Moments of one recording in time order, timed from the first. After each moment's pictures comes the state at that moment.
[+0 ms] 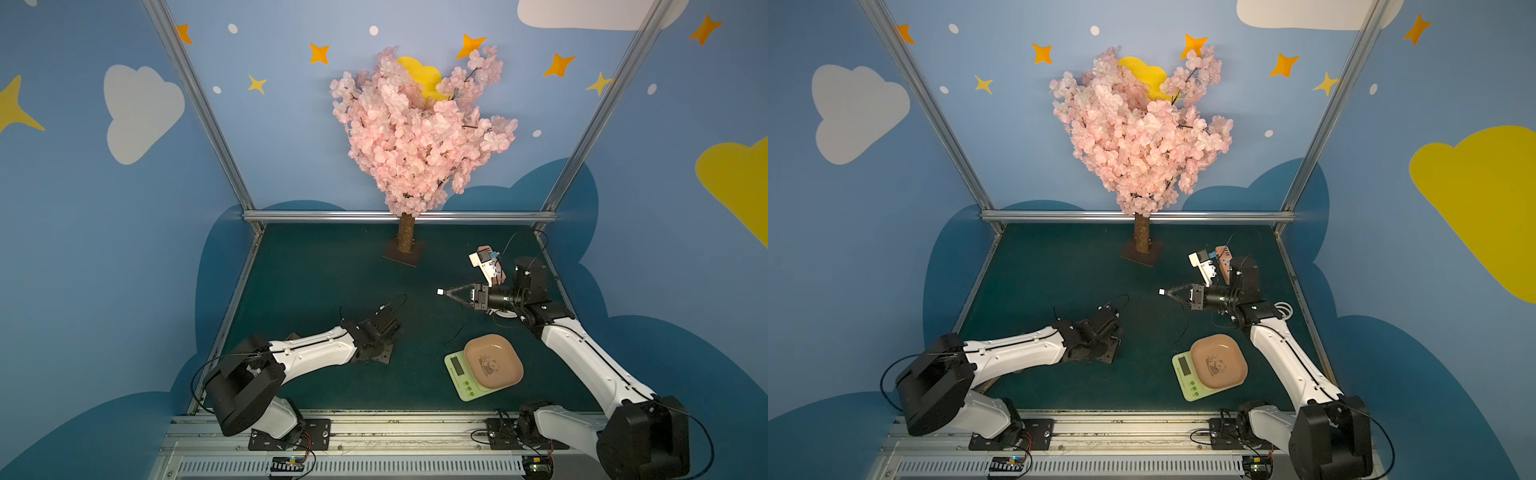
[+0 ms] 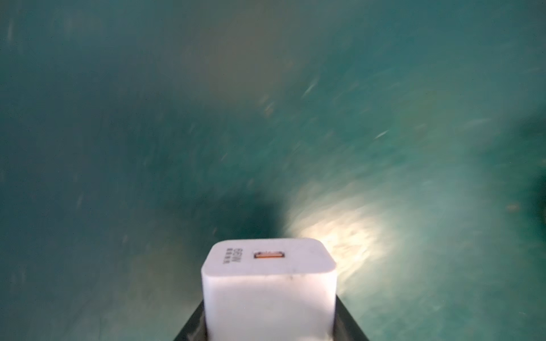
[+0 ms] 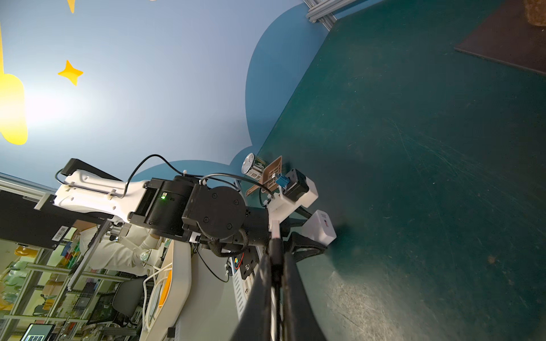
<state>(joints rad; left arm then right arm) -0.88 1.48 0.81 -0.45 -0.13 -0.49 0.25 1.15 0.82 -0.15 -1.08 0.44</state>
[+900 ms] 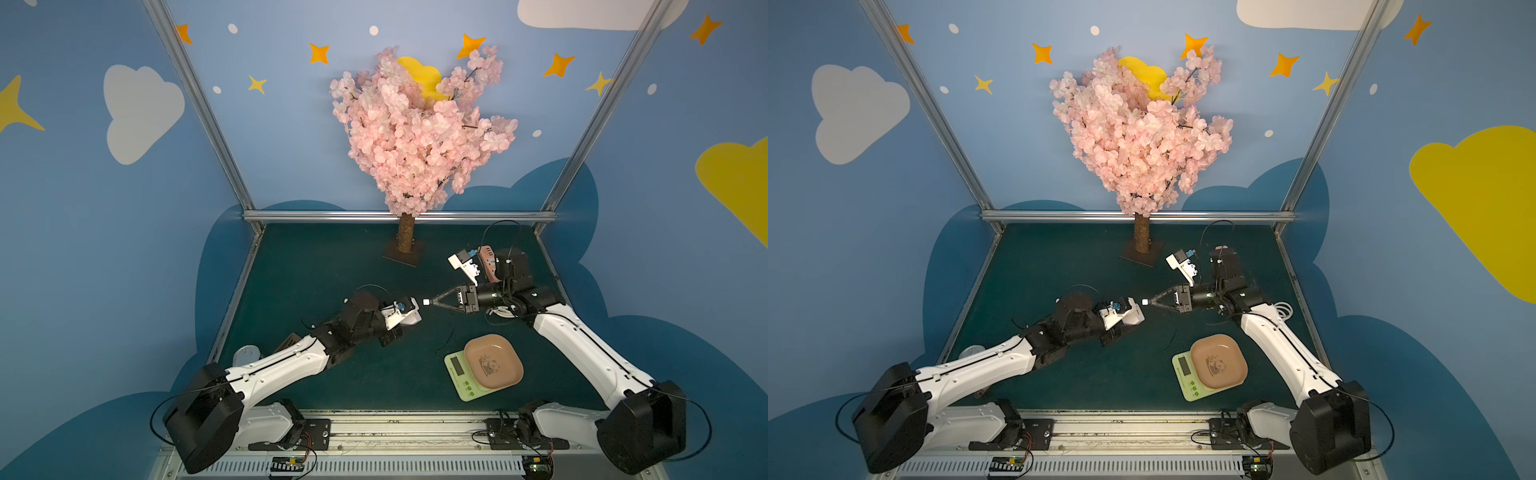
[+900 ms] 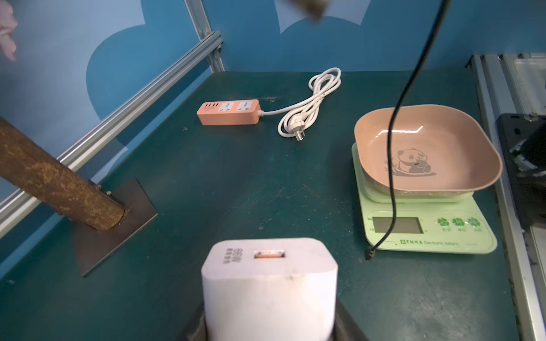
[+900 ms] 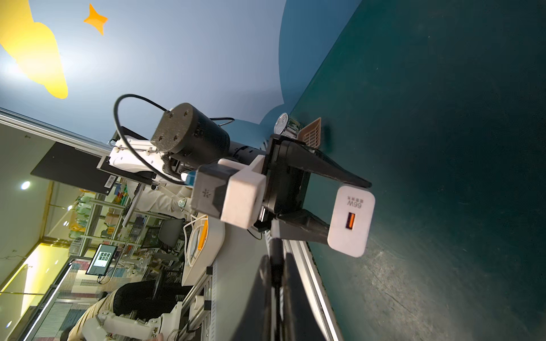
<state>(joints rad) -0.77 1.24 0.68 0.13 0.25 0.38 0.39 1.26 1.00 -0.43 -1.15 0.32</state>
